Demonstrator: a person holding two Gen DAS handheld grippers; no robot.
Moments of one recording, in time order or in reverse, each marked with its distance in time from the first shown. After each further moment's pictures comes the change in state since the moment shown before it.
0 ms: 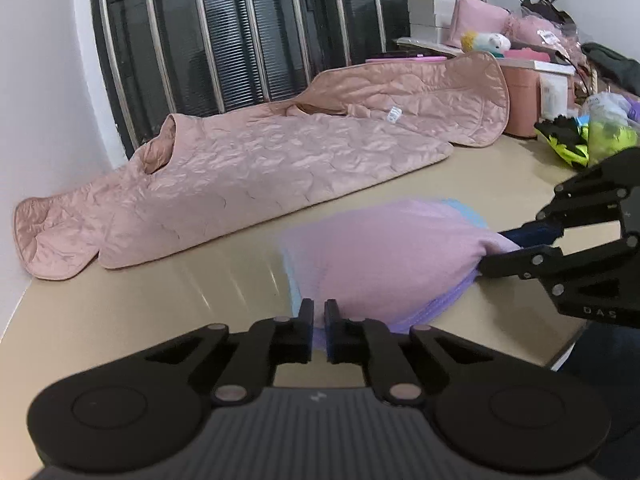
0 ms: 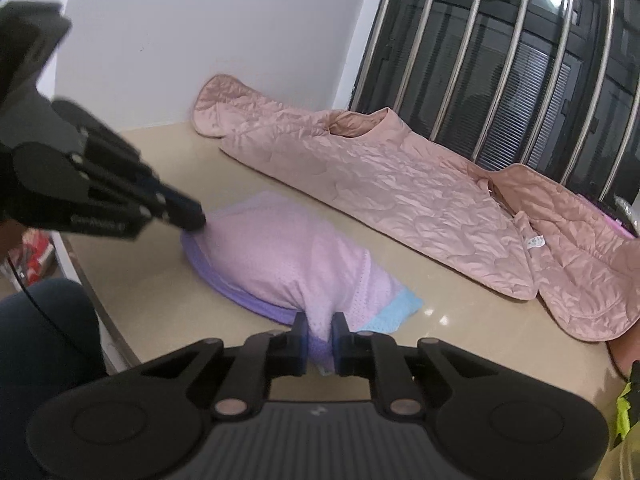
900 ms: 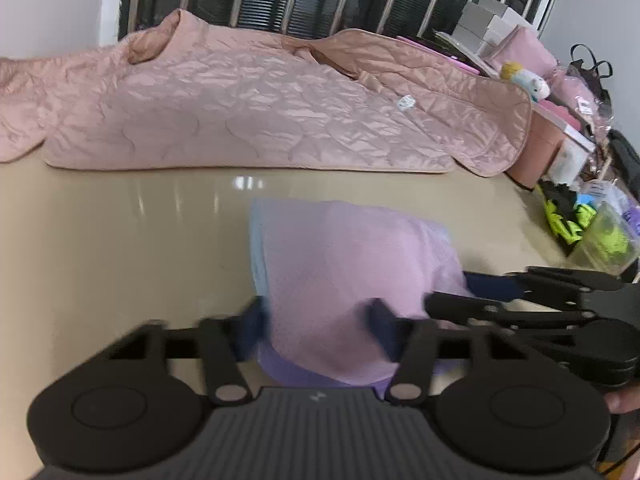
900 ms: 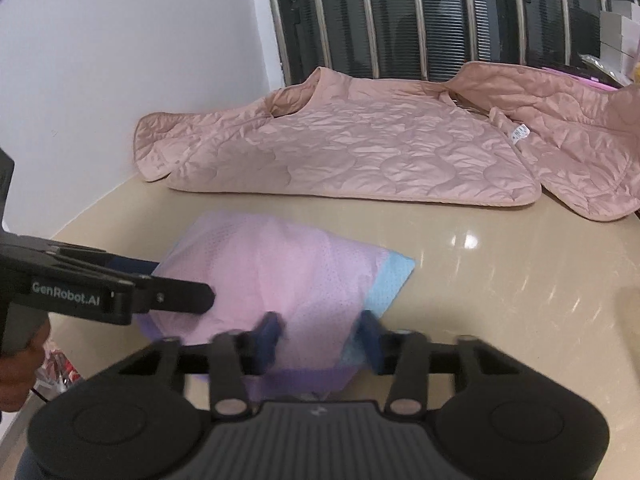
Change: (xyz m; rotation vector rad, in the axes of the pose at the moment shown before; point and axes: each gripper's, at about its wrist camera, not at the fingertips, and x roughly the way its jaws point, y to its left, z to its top) left arm 0.042 0.028 0.024 -0.365 0.149 -0.190; right arm 0.027 -0.046 0.002 0.448 0.058 0.096
